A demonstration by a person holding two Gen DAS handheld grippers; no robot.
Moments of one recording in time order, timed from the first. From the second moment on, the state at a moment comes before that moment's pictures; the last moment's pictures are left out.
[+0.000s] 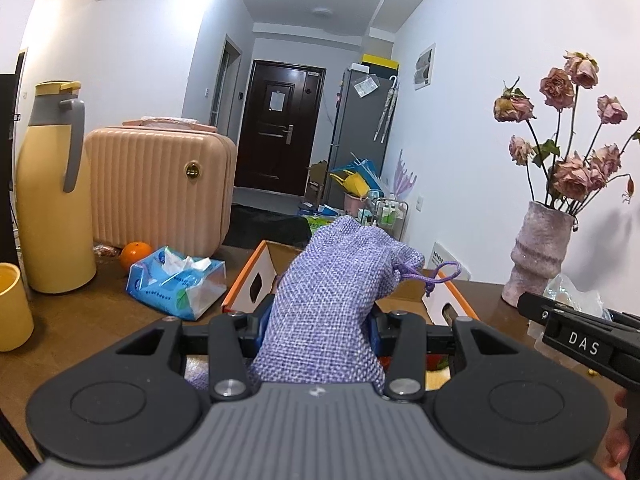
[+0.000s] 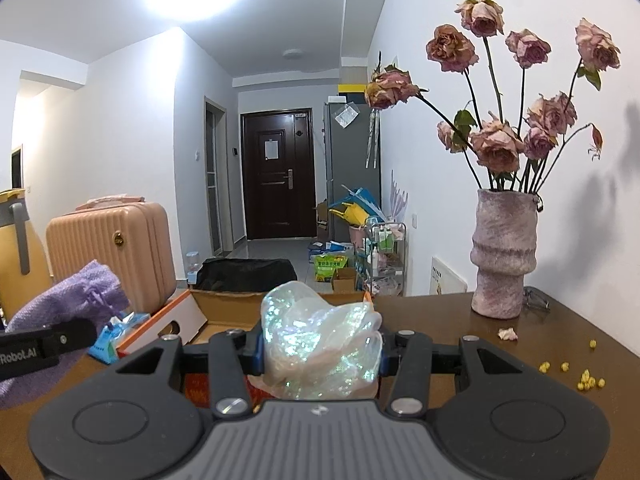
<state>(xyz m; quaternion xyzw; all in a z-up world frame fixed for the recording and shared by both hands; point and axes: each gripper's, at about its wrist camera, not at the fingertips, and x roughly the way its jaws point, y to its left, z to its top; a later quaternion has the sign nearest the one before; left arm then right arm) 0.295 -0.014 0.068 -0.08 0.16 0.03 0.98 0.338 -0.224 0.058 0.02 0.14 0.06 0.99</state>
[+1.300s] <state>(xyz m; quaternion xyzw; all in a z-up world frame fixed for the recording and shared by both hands) 0.422 -0.001 0.066 -0.10 0.17 0.04 0.98 0.464 -0.202 0.040 -0.02 0.19 0.06 0.98</state>
